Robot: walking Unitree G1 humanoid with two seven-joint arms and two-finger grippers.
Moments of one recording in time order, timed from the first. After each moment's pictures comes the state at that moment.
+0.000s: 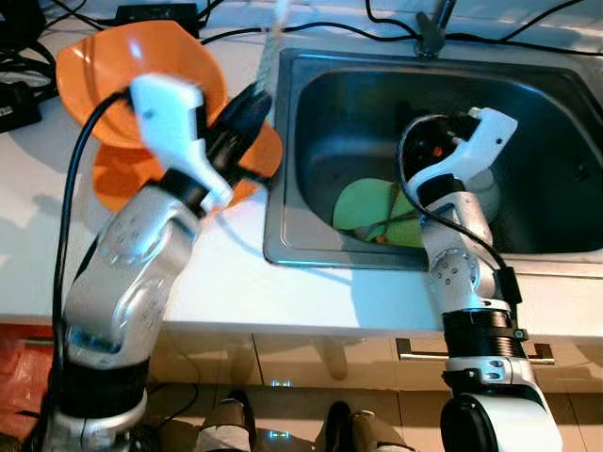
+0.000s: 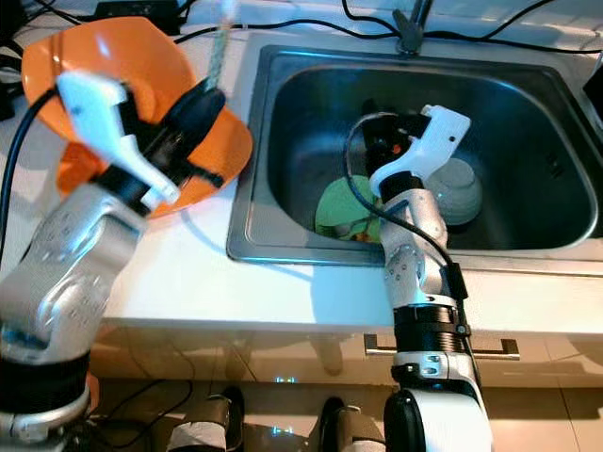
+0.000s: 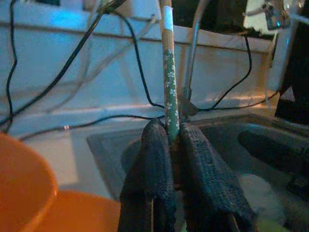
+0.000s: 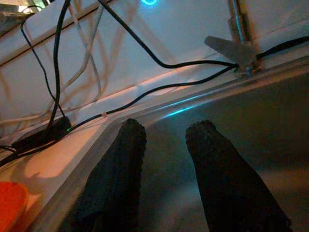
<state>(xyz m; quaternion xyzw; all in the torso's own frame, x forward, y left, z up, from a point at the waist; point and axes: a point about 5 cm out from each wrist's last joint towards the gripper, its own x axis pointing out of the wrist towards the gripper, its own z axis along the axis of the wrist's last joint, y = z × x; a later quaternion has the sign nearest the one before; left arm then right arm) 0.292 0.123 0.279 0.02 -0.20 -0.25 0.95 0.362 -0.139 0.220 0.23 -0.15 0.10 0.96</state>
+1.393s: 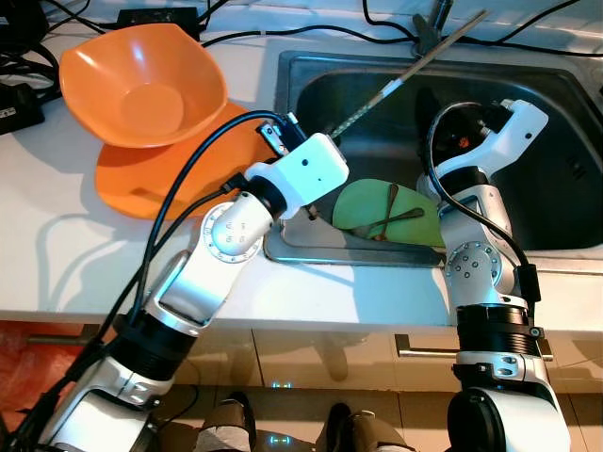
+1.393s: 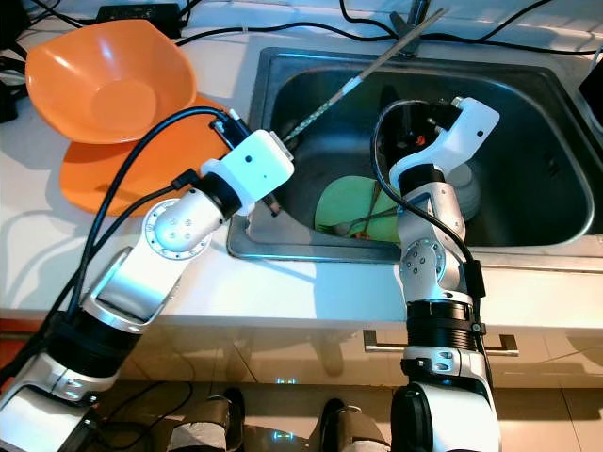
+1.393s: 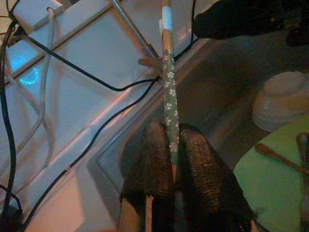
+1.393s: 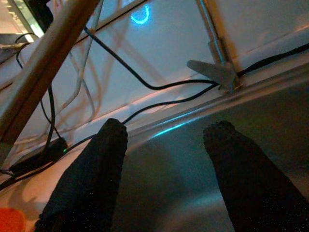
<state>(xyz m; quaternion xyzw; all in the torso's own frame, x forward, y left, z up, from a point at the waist) 0.320 0.063 0.244 0.34 -0.21 -0.26 0.88 0.362 -0.154 0.230 0.26 -0.16 0.09 0.95</state>
